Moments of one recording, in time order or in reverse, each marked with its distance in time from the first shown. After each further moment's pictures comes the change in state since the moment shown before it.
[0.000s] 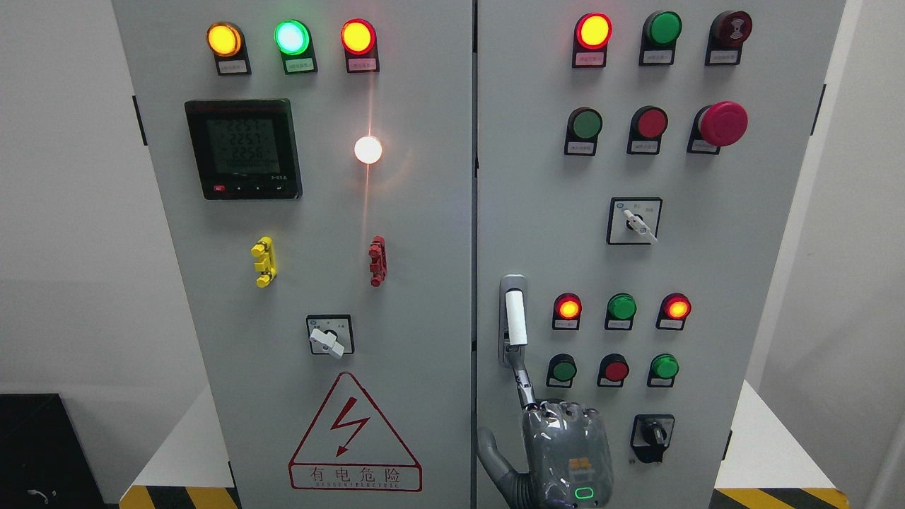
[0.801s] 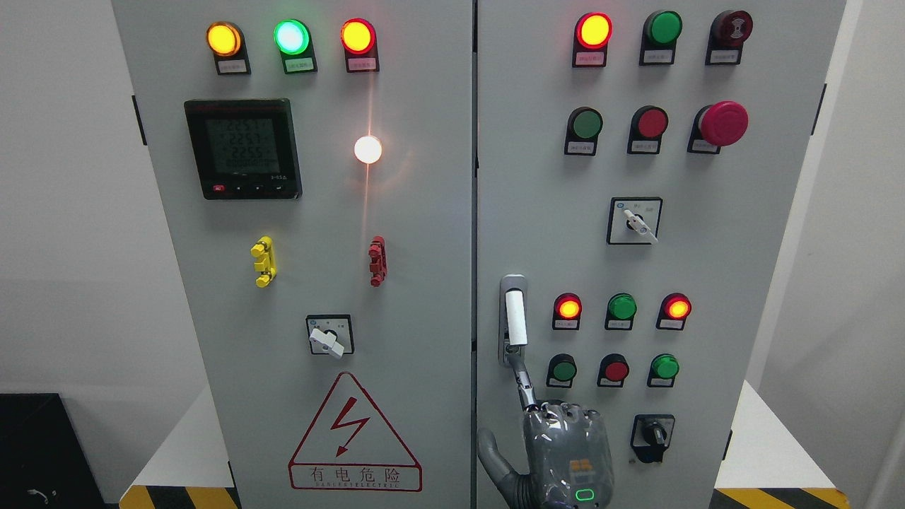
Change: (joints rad) left arm 0.000 0.000 0.000 0.000 0.000 0.003 0.000; right arm 0.005 0.000 0.001 0.000 0.000 0.003 0.001
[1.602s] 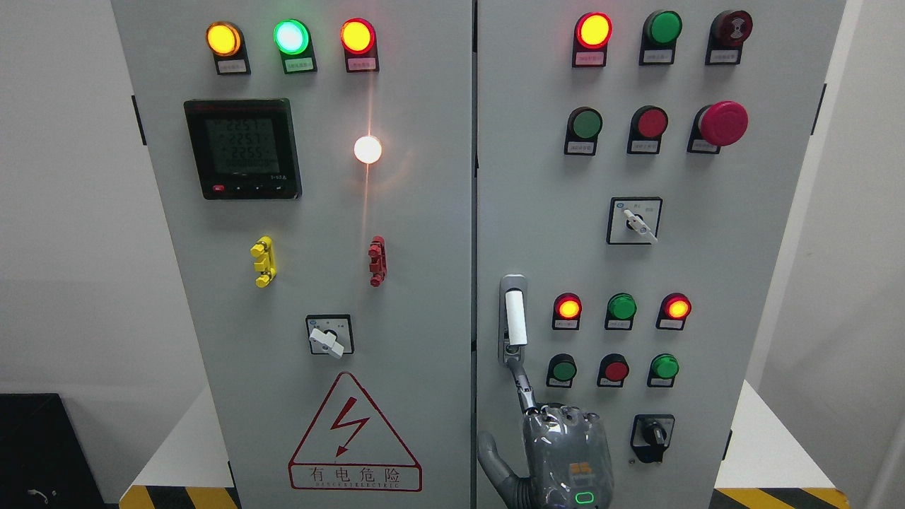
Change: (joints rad) left arm 0.000 0.000 0.000 0.000 0.000 -0.003 0.000; right arm 0.004 0.000 0.001 -0.001 0.000 -0.001 -0.004
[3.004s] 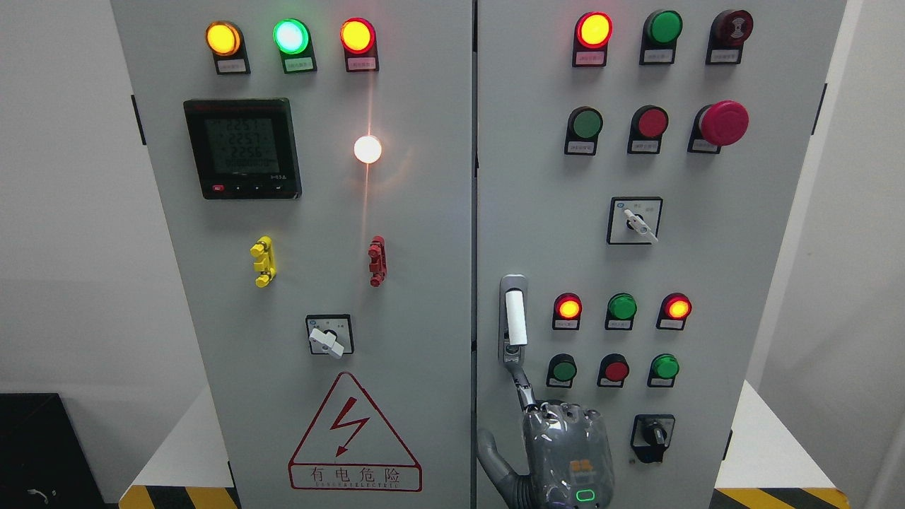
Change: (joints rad) left arm 0.000 0.000 0.000 0.000 0.000 0.000 0.000; right arm 0.000 0.000 -0.001 -0.028 0.000 -0.003 0.005
